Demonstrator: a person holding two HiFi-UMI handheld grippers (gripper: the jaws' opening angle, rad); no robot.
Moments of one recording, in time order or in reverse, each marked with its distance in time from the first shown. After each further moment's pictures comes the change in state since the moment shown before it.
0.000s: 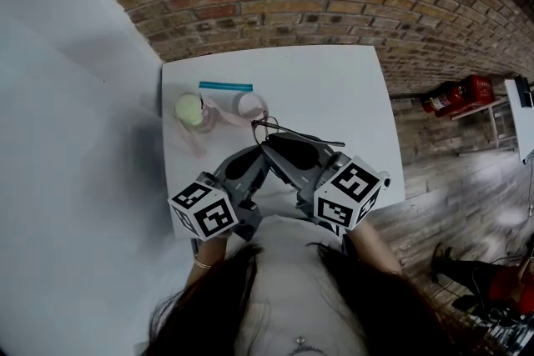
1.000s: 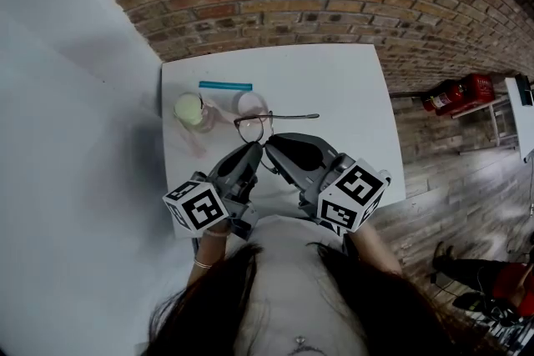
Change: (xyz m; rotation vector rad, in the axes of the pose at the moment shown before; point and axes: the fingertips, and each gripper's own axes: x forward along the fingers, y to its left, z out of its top) left arm -0.011 0.025 0.000 -0.181 -0.057 0.056; right arm -0.010 0.001 0.005 -0.018 -0.030 -0.012
